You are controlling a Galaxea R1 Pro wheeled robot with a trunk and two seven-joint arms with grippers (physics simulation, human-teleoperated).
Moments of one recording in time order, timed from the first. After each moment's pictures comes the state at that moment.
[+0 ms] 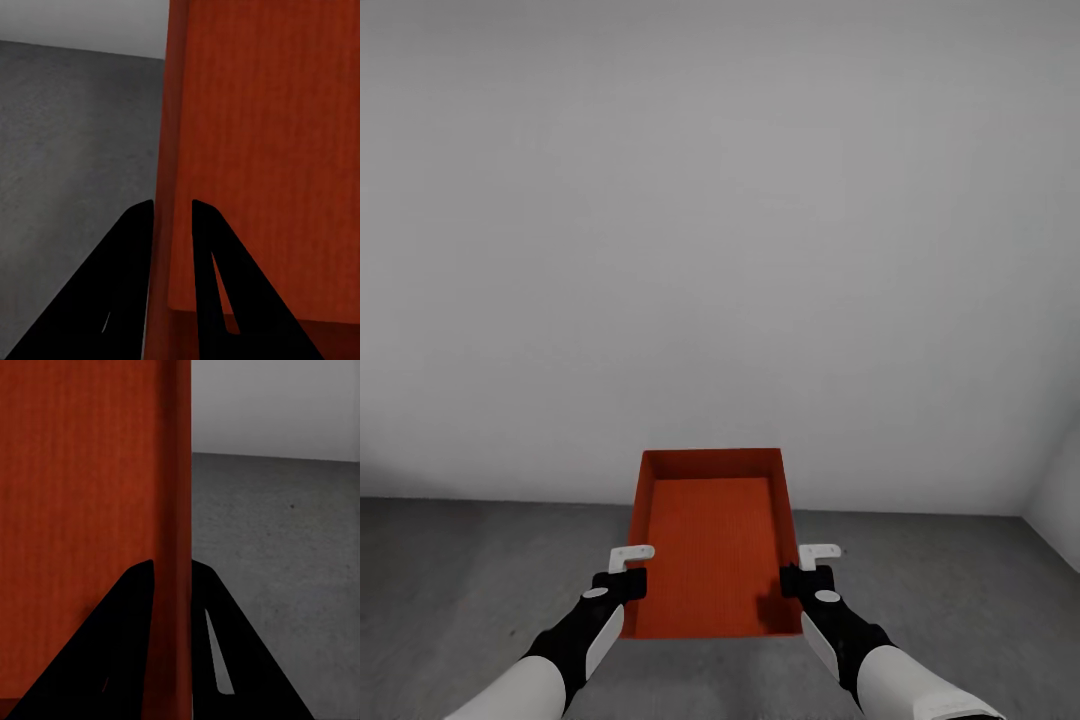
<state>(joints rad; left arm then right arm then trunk) -0.61 -0.08 -0.07 -0.39 0.13 0.09 0.15 -0.66 0.12 0.08 -0.25 0.00 -0.05 -0.17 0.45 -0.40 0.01</state>
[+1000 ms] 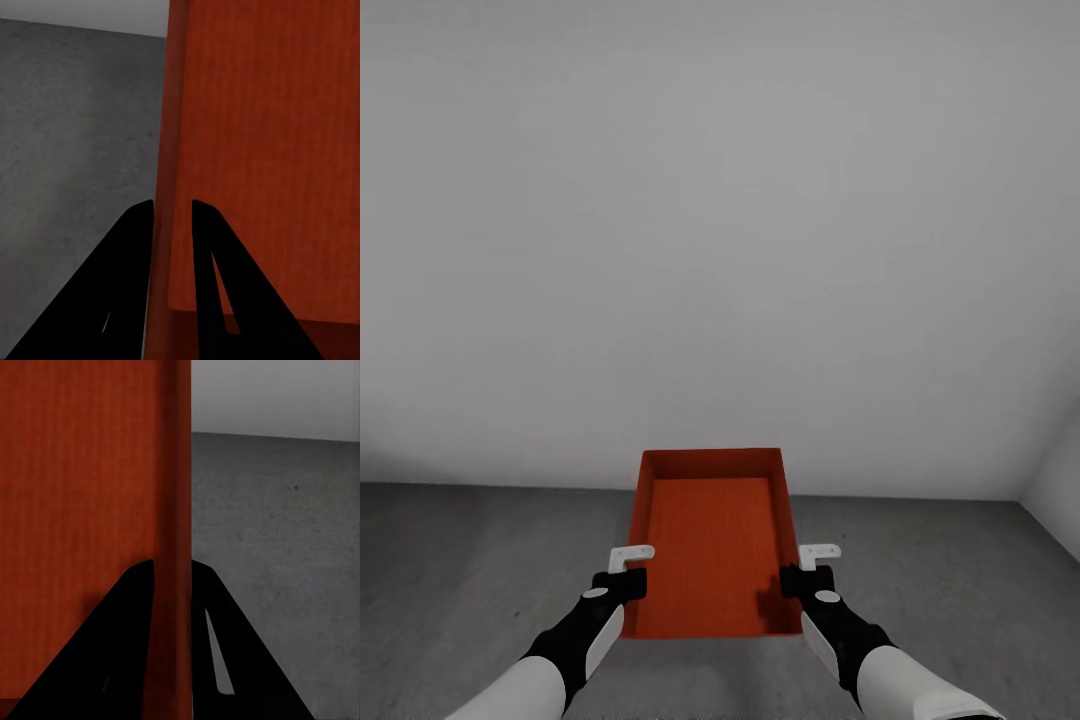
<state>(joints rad) -0.61 -0.08 -0.07 -0.39 0.13 0.09 0.15 -0.66 0.12 0.08 -0.25 0.00 -0.05 -0.17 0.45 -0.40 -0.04</state>
